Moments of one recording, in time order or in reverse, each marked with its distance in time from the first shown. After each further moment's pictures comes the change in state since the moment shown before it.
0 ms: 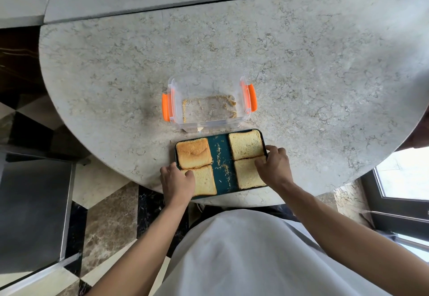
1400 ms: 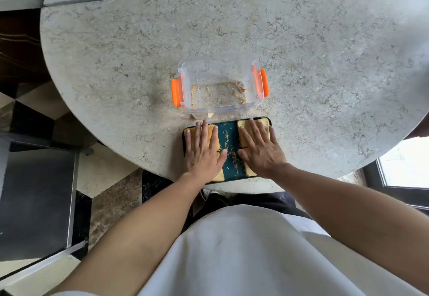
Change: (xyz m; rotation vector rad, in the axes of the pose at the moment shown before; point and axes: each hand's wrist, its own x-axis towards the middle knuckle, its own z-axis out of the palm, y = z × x) left_hand 0.027 0.014 0.026 0.686 -0.008 0.755; right_hand 0.010 -0.011 0.044 -0.742 -0.072 -0.532
